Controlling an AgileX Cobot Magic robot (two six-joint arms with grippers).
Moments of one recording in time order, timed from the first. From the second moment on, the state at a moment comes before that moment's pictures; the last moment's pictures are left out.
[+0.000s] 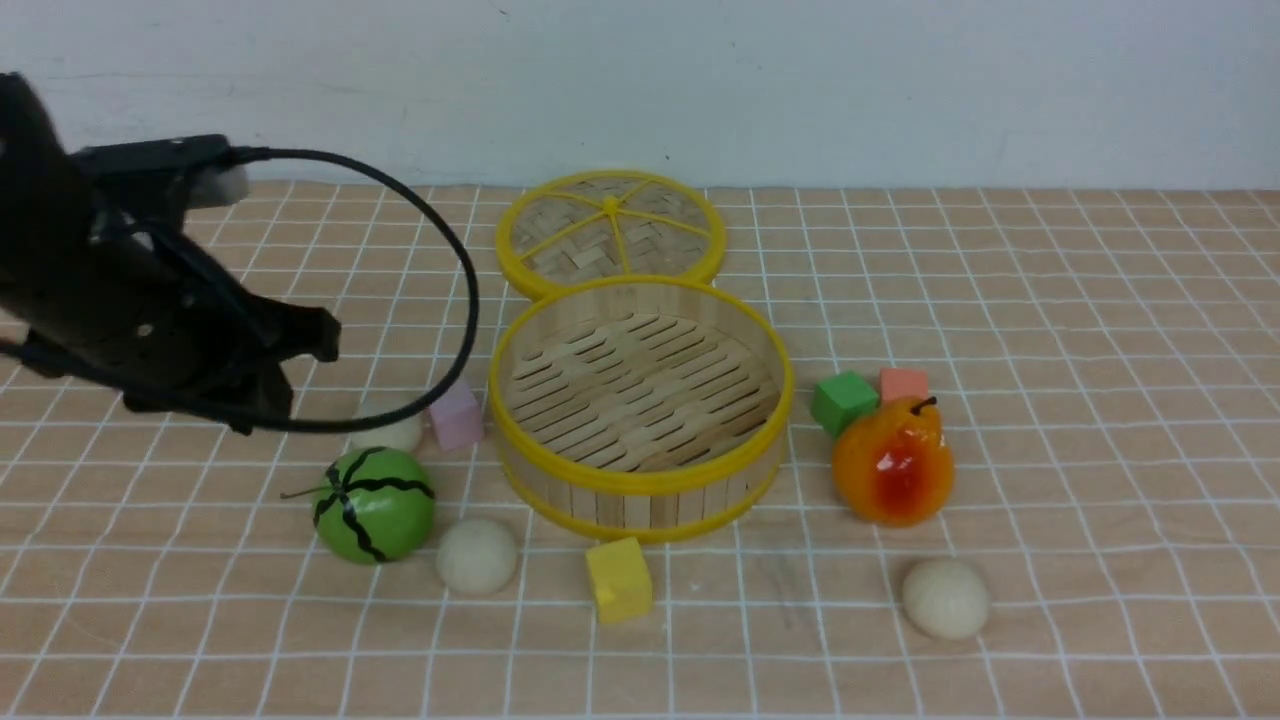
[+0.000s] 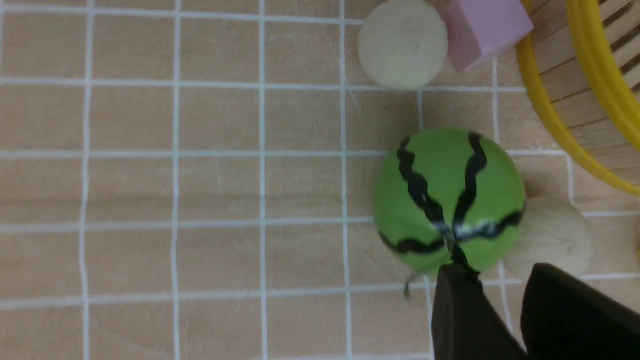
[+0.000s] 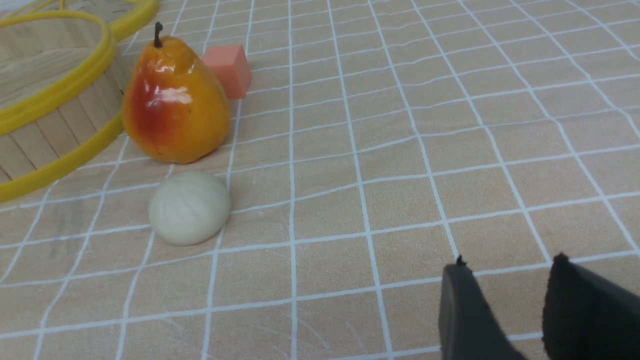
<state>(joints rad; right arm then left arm) -0.02 -0.01 0.02 0.00 0.39 0.15 -0.14 1.57 -1.26 -0.08 0.83 -0.08</state>
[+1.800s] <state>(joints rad) -0.02 -0.01 0.02 0.00 0.39 0.15 -0.15 2.10 -1.90 -0.11 1.03 -0.05</state>
